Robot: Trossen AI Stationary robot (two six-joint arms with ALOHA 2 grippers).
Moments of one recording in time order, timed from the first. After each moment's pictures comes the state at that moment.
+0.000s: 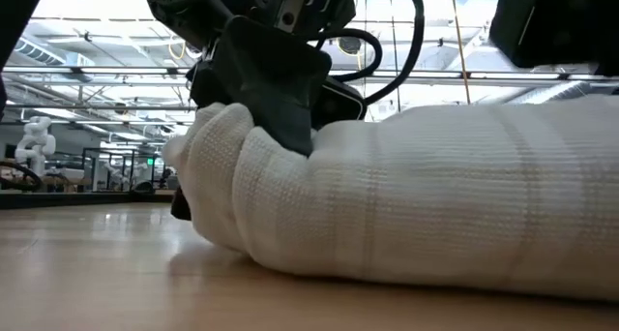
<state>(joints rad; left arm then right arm) -0.26 2.08 1.20 0.05 0.74 -1.09 0.60 1.76 0.88 0.04 -0.32 0.96</state>
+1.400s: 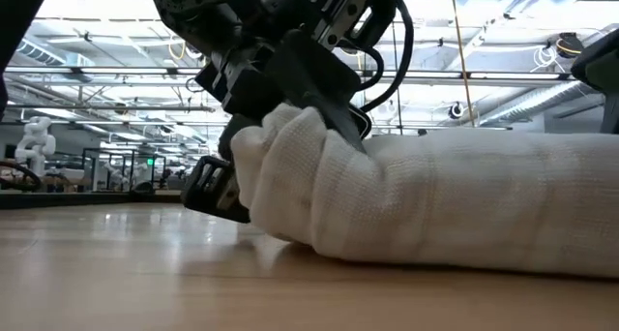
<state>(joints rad) -0.22 2.08 1.20 0.12 0.67 -1.32 0.86 1.89 1.17 -0.50 0.50 0.97</state>
